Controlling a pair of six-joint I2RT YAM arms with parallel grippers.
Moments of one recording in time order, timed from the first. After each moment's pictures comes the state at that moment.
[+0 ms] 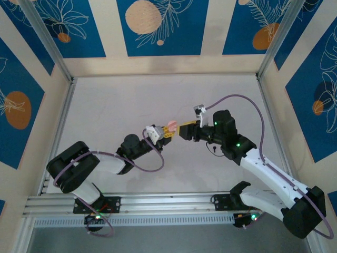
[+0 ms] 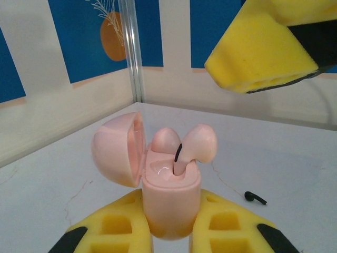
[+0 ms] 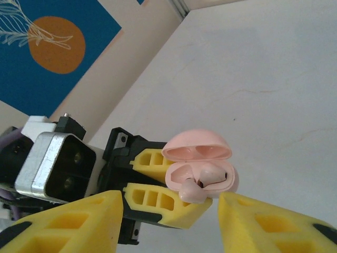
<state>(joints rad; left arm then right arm) -0.81 1.56 0.43 1.19 0.19 0.05 0.57 0.97 0.75 -0.16 -0.44 0.49</state>
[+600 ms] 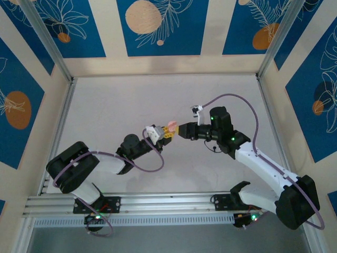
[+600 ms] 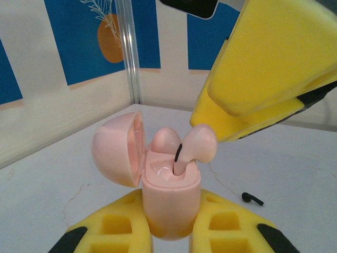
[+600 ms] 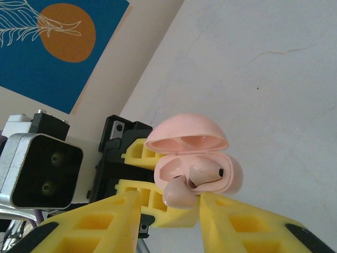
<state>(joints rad) -0.81 1.56 0.43 1.19 0.20 0.05 0.52 1.08 0.75 -0.11 -0.61 0.58</state>
